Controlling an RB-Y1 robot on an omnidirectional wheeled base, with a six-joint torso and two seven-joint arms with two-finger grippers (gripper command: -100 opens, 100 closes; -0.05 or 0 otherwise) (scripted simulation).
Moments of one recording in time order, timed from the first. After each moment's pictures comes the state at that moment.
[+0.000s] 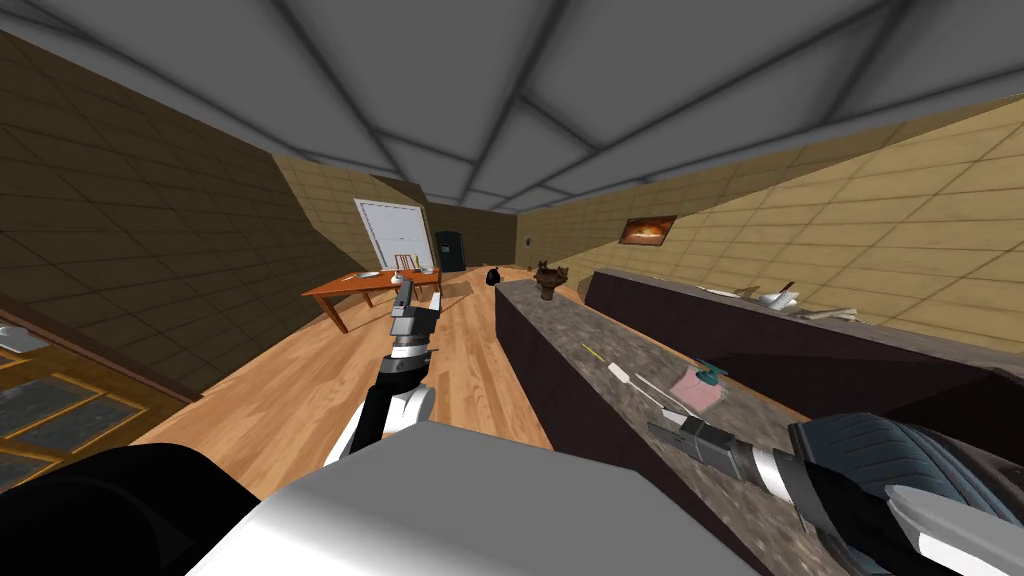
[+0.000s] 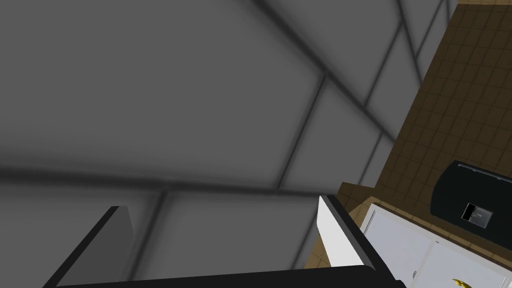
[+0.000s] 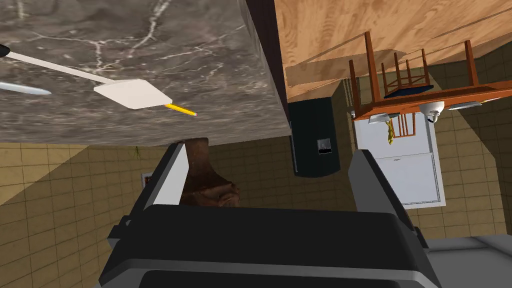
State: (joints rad) left arm 0.46 -0.05 0.03 -2.37 -0.02 -0.47 0.12; right arm 0.68 -1.41 -0.01 -1.61 0.48 -0.68 -0.05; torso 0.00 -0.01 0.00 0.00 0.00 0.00
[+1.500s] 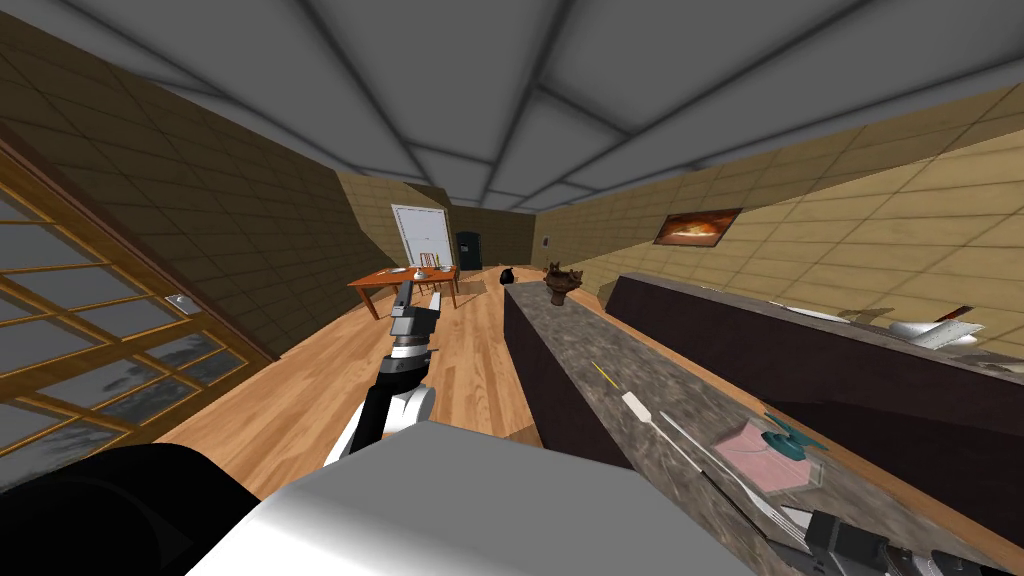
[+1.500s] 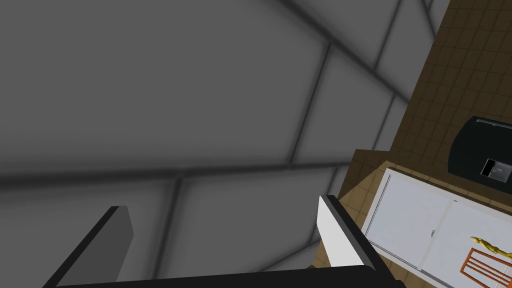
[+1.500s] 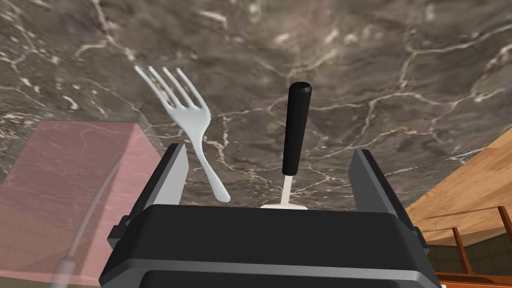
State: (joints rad) left arm 0.46 -0.05 0.03 -2.37 -0.02 -0.47 0.12; right arm 0.84 -1.65 0.14 -1.38 0.54 -0.63 0.00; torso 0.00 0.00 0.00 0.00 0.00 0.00
